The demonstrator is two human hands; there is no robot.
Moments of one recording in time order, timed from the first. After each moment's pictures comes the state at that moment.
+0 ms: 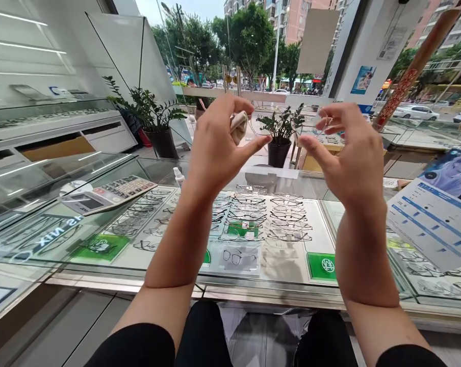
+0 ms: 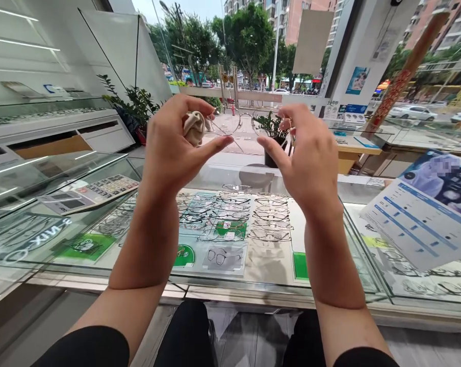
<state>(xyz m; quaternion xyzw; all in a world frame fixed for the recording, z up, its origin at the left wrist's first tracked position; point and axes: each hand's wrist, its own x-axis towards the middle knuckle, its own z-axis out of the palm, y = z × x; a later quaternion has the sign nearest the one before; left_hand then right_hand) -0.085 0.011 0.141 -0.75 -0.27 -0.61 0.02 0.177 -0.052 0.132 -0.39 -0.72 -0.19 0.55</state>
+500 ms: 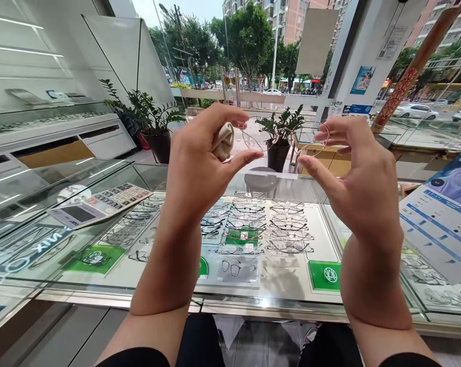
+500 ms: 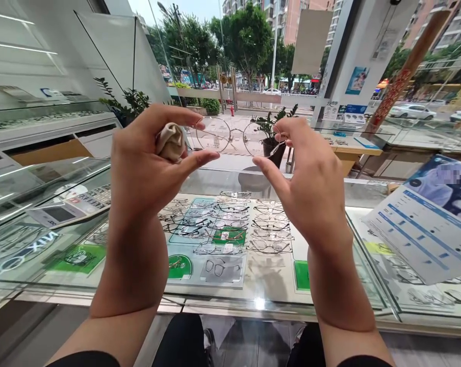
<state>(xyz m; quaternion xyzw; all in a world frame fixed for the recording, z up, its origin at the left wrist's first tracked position) -0.097 -0.016 0.153 -0.77 -0.27 -0.57 0.10 0.168 -0.071 0.137 -0.41 -0.72 -0.17 0.54</state>
